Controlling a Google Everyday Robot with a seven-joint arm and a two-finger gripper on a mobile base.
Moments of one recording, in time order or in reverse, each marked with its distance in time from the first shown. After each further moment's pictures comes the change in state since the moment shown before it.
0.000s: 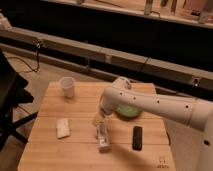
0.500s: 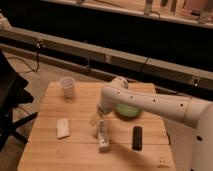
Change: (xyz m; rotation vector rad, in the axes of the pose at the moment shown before) arm -0.010 -0.002 0.014 -0.022 0.001 0.064
